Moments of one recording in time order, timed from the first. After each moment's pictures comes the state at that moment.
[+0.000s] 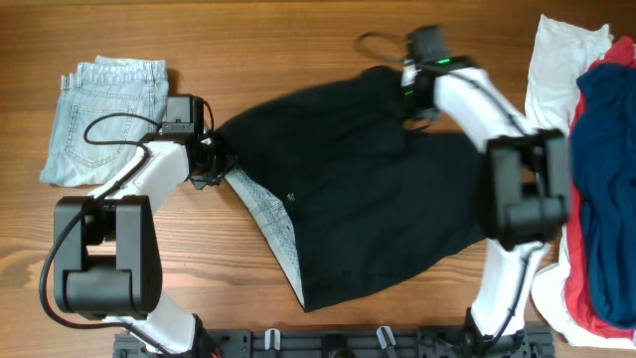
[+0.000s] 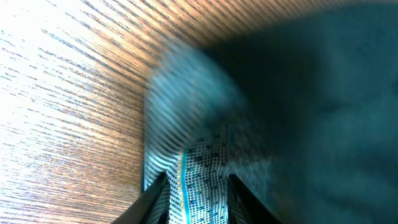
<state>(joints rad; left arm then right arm) -0.02 1.80 0.98 -0.47 0.21 -0.65 0.15 2.15 1.61 -0.71 -0.04 0.34</state>
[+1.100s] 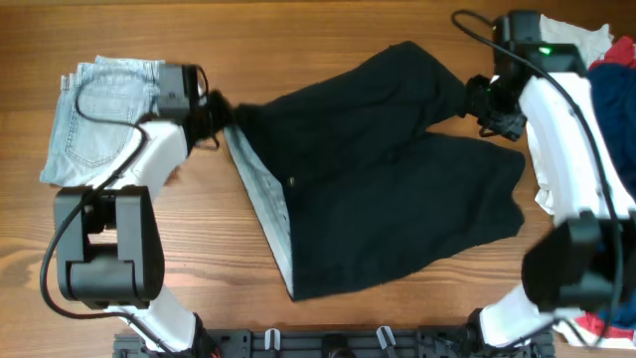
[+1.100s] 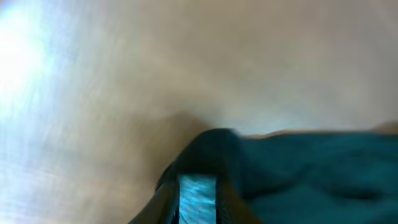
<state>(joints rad) -0.02 1.85 1.16 -0.24 0.18 -0.59 0.00 1.77 1.62 -1.18 0.09 0.46</state>
